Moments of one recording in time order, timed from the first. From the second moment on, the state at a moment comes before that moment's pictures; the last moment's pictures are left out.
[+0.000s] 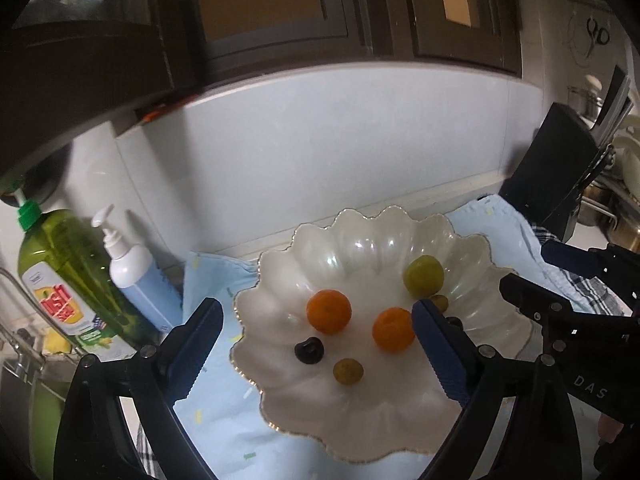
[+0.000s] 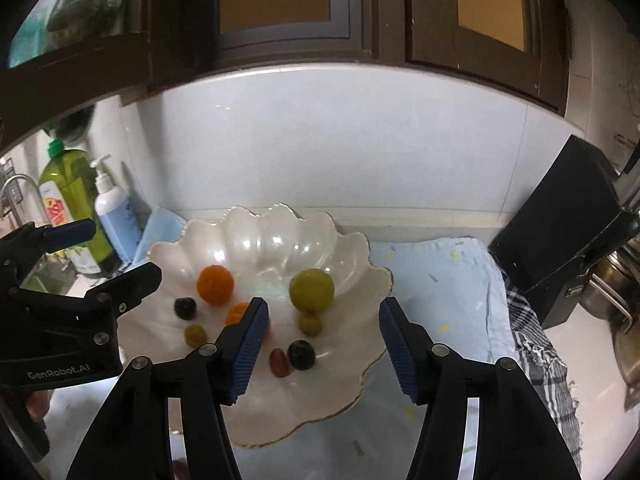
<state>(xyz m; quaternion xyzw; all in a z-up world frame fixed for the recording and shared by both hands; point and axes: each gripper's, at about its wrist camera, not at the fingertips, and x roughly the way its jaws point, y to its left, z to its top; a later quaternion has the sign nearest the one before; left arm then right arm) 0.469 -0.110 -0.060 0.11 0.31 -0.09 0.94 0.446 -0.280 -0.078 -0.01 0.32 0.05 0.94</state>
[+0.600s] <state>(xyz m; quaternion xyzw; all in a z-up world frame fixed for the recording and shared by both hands) 0.387 -0.072 -0.022 0.09 0.26 -0.06 0.96 0.383 -0.248 -0.046 -0.02 0.28 0.10 0.95</state>
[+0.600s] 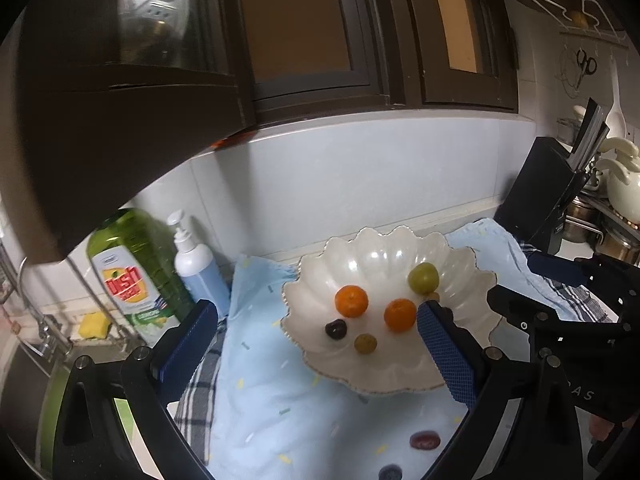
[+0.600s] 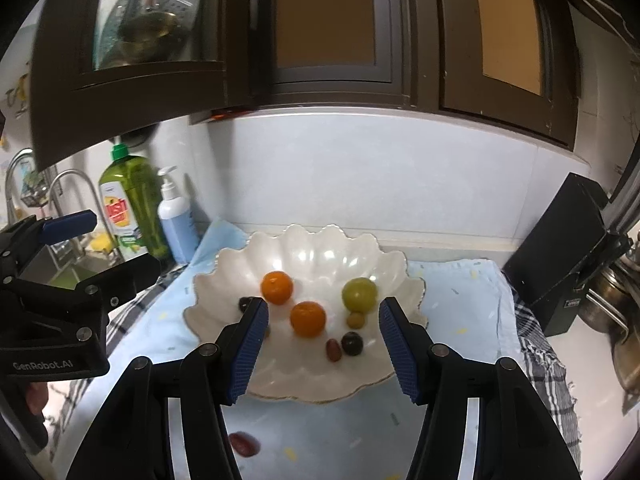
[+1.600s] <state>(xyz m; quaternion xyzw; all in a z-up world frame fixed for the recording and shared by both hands) 0.301 -0.035 -0.067 0.05 0.31 -0.03 0.95 0.320 -0.207 -0.078 -0.05 0.31 0.18 0.93</state>
